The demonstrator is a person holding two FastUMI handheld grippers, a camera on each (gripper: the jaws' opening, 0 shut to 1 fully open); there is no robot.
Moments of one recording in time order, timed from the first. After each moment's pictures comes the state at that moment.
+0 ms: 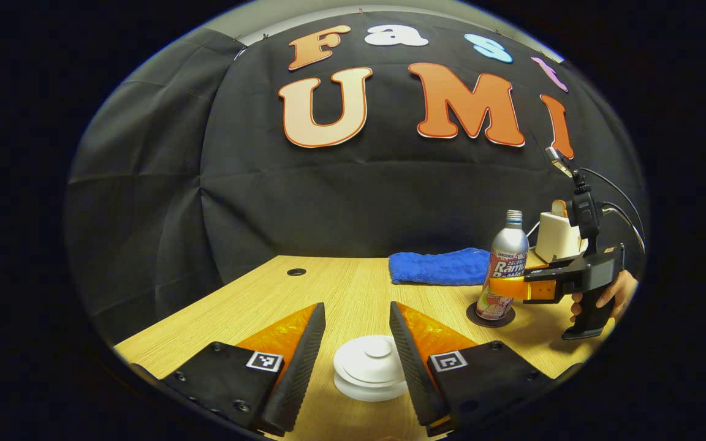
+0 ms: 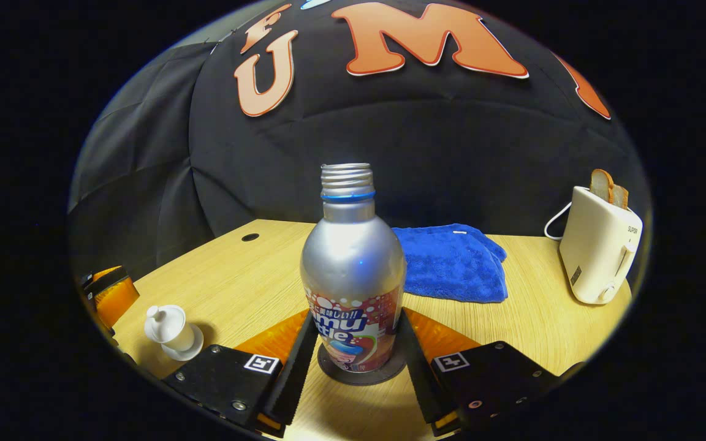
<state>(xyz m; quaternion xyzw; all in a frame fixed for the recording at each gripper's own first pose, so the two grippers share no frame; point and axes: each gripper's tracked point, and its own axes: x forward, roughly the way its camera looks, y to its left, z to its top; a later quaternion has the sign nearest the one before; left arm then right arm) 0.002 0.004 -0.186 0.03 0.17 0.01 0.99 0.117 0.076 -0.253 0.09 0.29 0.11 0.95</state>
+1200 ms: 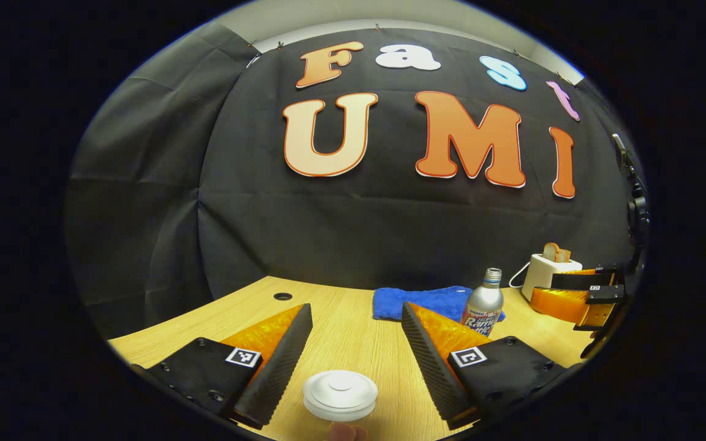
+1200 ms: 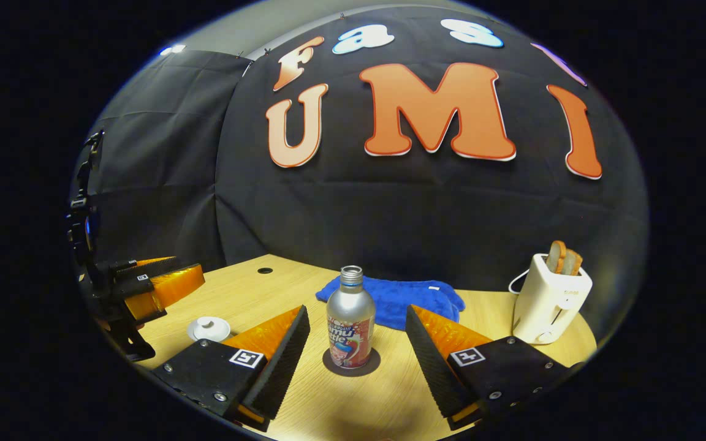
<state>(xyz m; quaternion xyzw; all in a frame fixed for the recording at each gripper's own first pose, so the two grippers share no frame) 0.022 -0.027 -0.116 -0.02 0.11 0.01 0.99 0.056 0.029 -0.121 0.03 0.15 0.10 0.98</state>
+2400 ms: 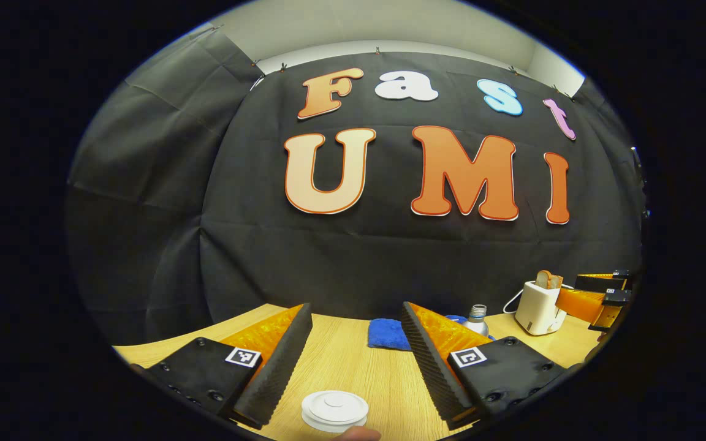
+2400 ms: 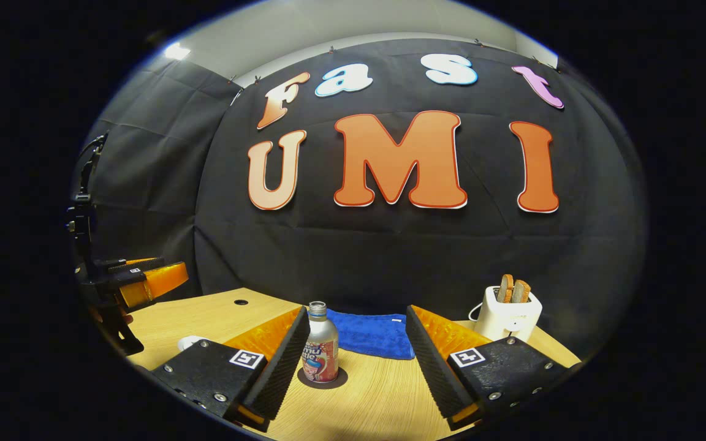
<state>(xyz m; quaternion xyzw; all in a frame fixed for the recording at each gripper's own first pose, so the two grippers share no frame) 0.017 -0.025 -0.072 -0.02 0.04 0.01 1.00 0.032 -0.016 -0.077 0.04 0.06 0.04 1.00</state>
